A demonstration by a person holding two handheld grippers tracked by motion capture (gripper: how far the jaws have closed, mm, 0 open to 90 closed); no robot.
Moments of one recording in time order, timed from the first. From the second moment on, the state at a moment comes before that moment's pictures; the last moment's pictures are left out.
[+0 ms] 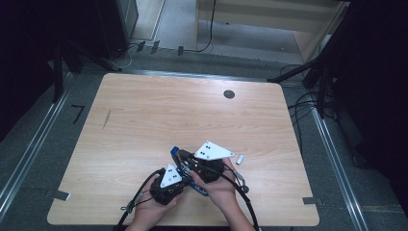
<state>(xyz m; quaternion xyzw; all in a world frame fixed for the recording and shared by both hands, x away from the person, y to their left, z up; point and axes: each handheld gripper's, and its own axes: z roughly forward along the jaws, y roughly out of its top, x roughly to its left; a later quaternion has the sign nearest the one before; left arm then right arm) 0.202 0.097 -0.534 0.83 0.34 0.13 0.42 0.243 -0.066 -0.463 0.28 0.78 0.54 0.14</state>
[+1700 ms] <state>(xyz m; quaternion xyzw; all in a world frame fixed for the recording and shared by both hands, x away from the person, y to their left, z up) 0.202 0.098 -0.534 0.83 0.34 0.12 0.42 0.265 -0.035 -0.489 0.29 0.81 0.50 0.11</state>
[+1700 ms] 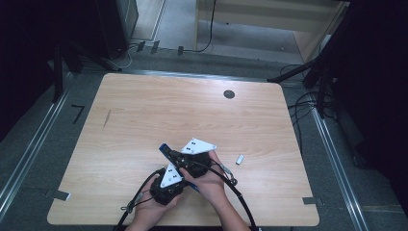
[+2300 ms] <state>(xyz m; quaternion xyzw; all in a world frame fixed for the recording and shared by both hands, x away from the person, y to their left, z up) 0.203 0.098 -0.534 0.83 0.34 0.12 0.42 0.275 -0.021 -0.502 0.29 0.83 0.47 0.09</state>
